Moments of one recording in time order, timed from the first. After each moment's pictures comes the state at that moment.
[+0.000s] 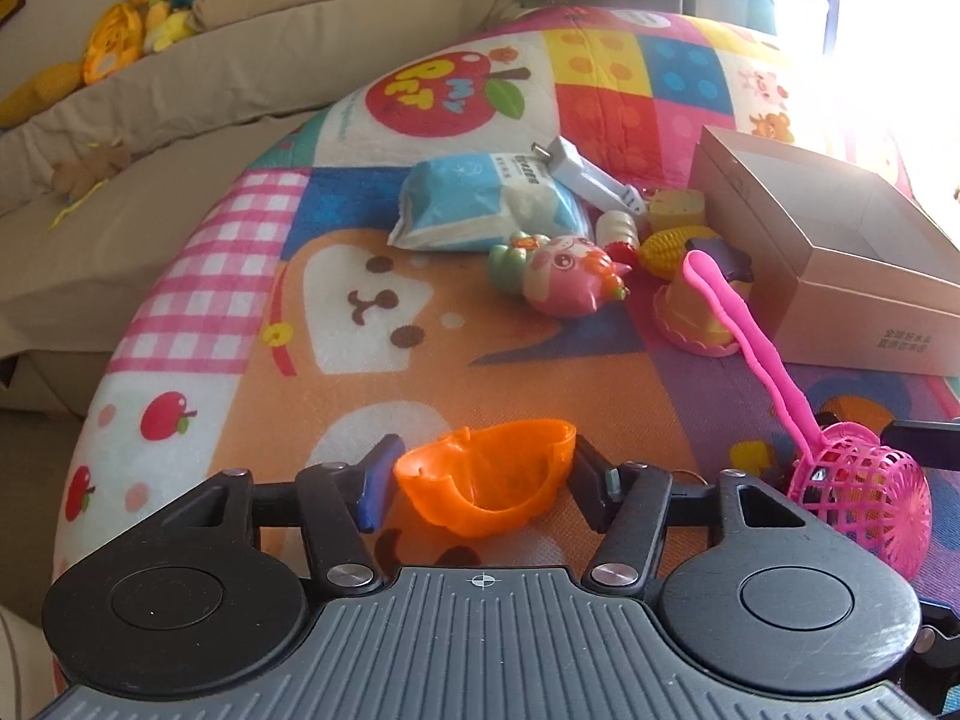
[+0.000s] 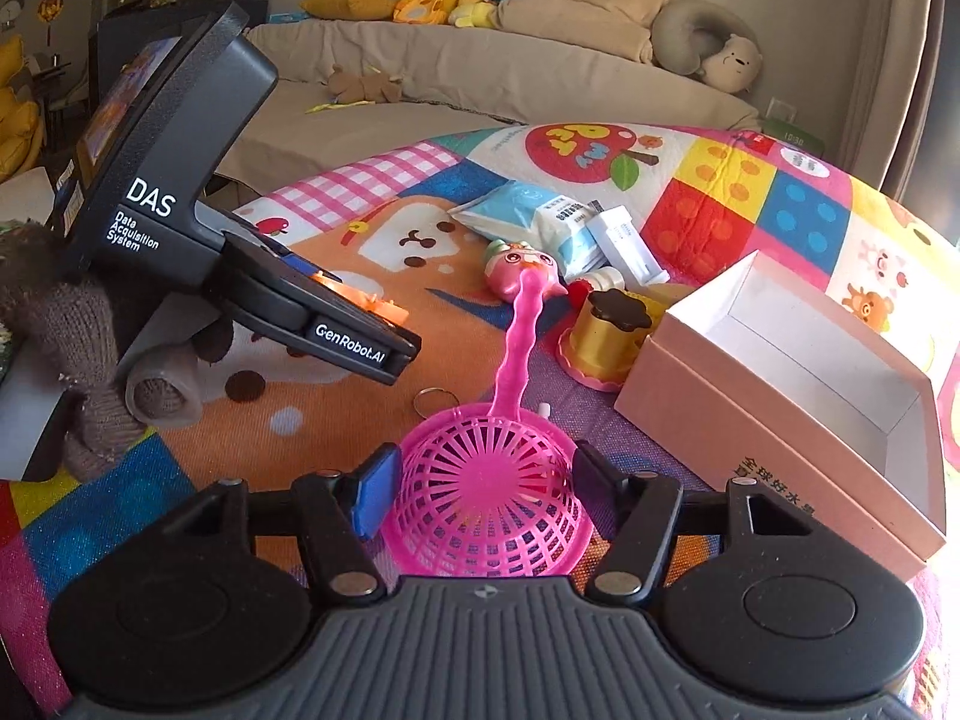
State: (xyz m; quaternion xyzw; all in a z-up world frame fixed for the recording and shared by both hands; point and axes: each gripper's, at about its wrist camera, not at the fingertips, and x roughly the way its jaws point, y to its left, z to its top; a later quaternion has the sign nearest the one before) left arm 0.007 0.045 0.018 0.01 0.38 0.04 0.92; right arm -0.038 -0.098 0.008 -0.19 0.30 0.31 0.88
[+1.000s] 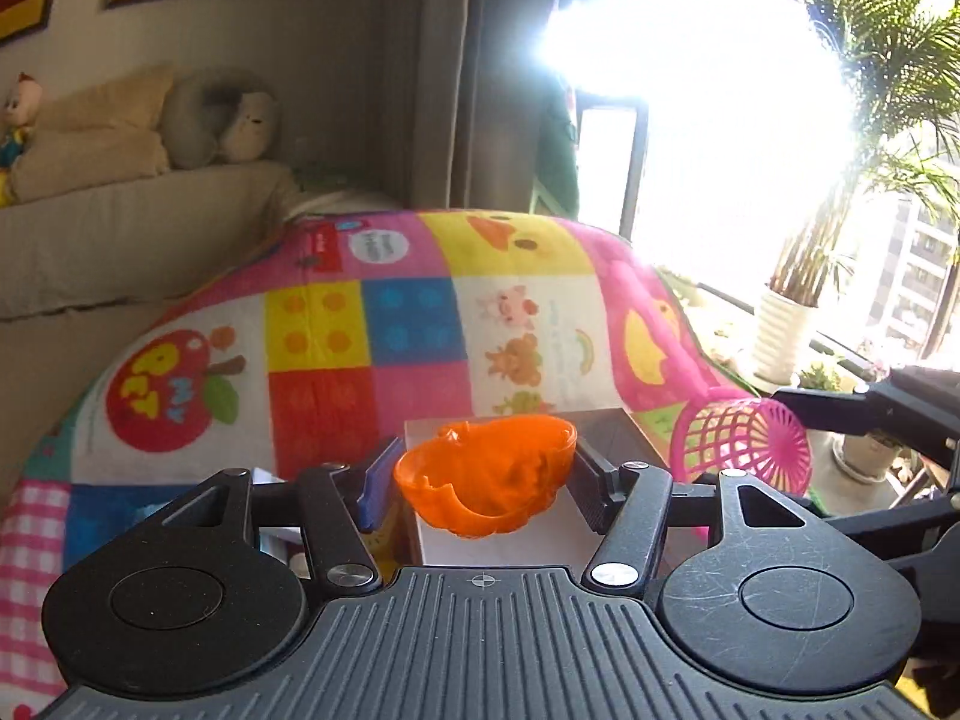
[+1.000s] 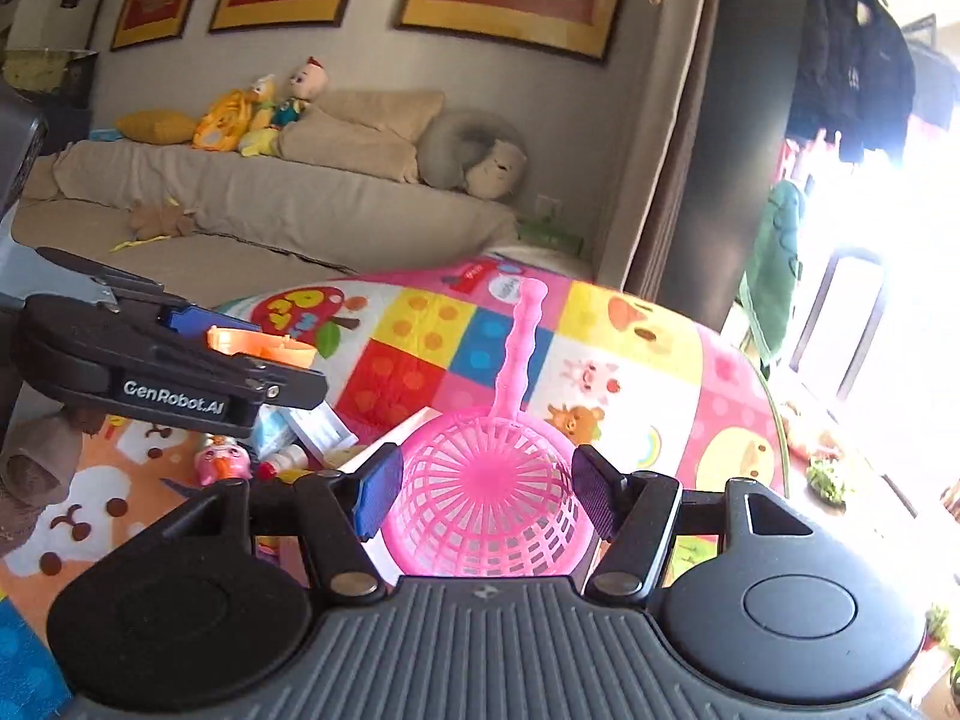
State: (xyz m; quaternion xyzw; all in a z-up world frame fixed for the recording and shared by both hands) left arm 0.098 -0.068 0.141 -0.01 0.26 -0.16 0.95; right arm 0.011 -0.198 0.126 -0.15 0.19 0.13 0.96
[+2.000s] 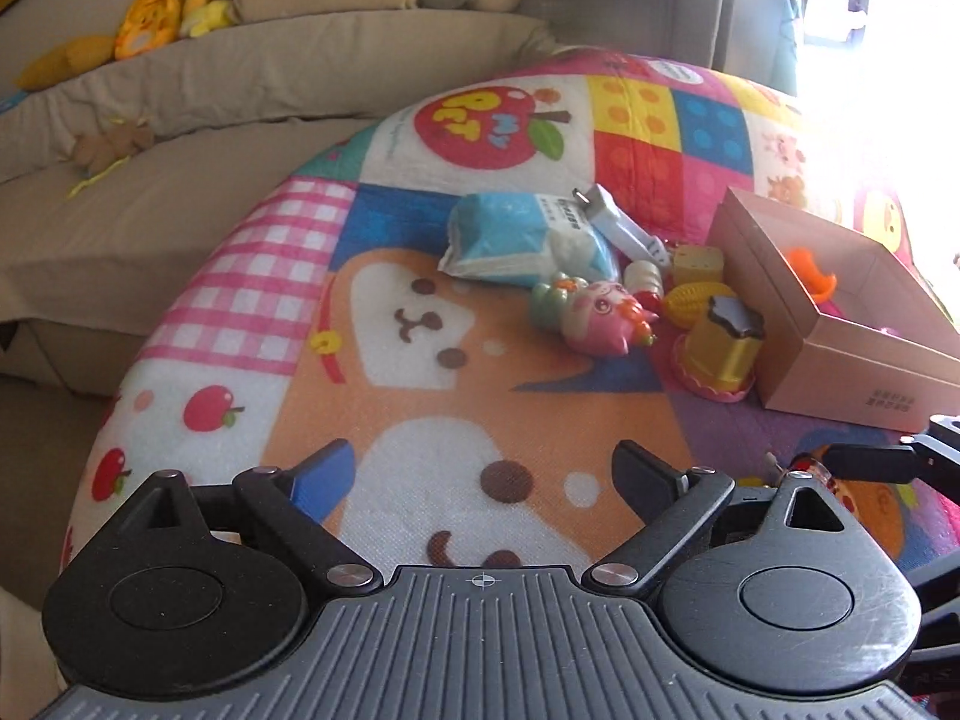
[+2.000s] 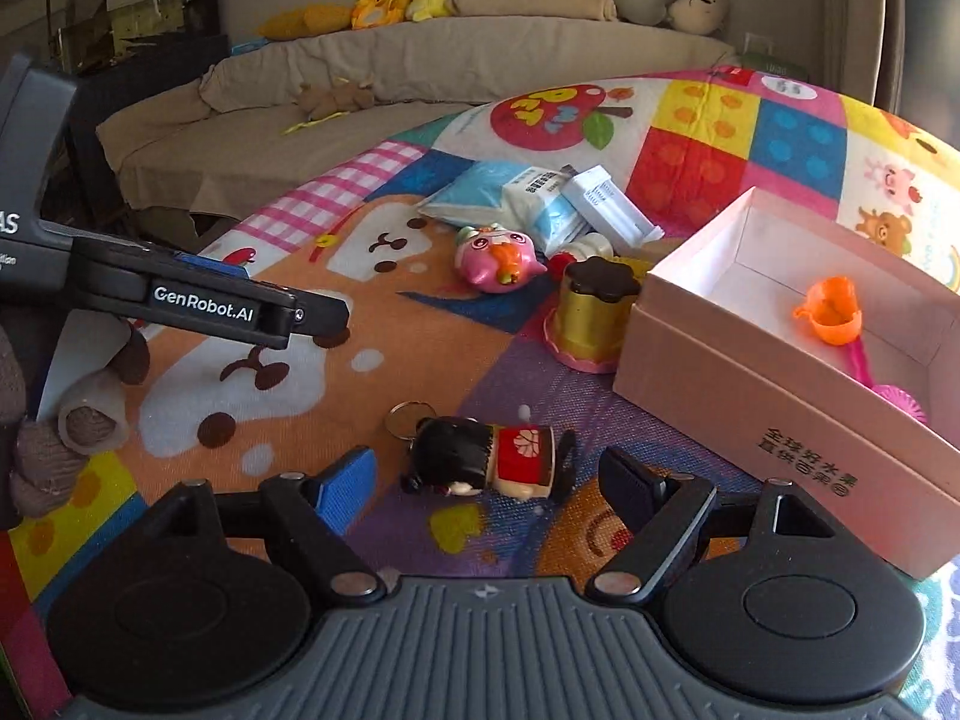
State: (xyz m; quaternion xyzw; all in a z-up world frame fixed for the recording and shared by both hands) left arm 0.000 0.075 0.029 -0.05 0.36 0.04 0.93; right arm -0.003 -0.104 -0.004 -0.11 0.34 0.31 0.88
